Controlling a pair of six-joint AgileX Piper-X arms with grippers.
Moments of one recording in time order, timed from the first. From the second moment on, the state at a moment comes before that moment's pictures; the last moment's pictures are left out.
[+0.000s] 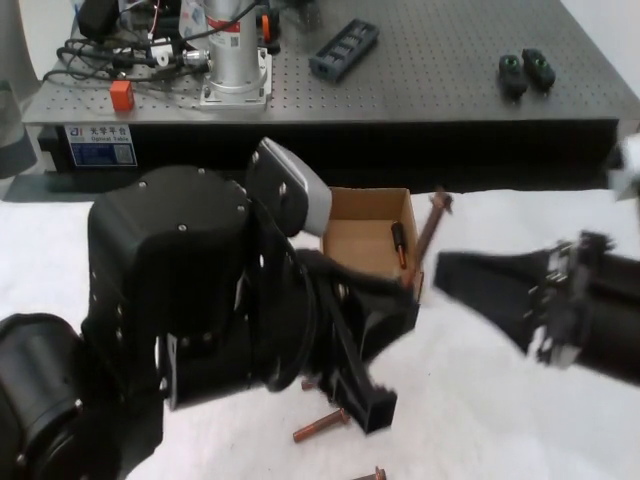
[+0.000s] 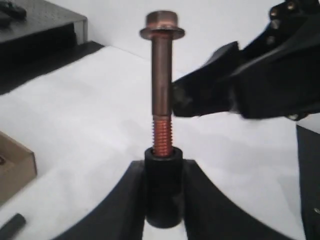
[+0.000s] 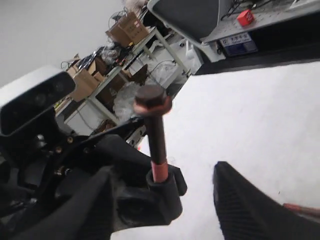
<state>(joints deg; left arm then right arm) -45.7 69.1 -37.7 -12.4 20.6 -6.7 12.4 42.3 -23.9 -6.0 -34.0 28.9</state>
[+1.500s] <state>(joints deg) -34.4 141.3 -122.2 37.4 10.8 -18.3 -3.0 33.0 -23.9 28.8 -19.9 14.9</state>
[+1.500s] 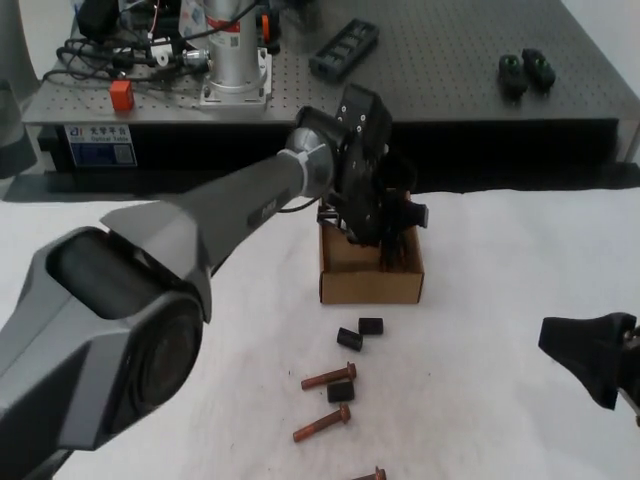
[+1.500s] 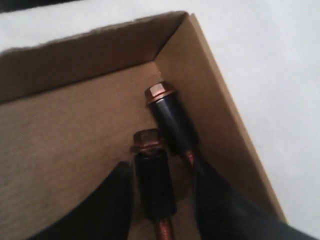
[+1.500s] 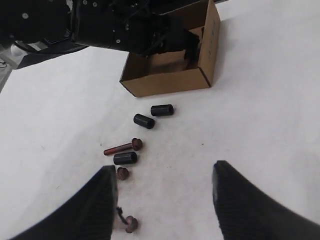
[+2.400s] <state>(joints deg) -30.8 96.6 -84.3 45.9 -10.4 -9.7 17.7 94.9 -58.9 37.8 -6.1 -19.7</state>
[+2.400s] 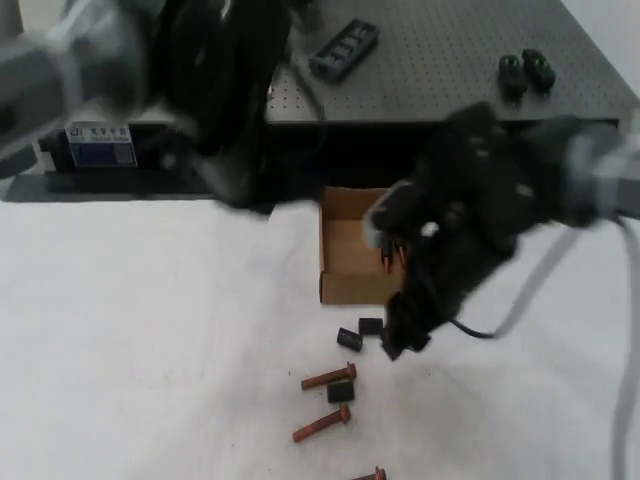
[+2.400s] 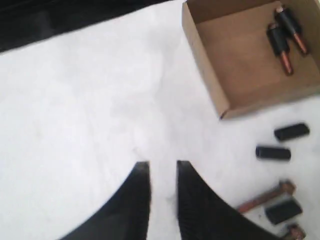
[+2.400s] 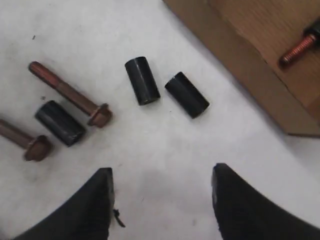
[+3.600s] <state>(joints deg) -30.9 65.8 -54.4 43.8 -3.7 -1.9 21.8 121.8 -88.8 56.0 10.2 -32.7</state>
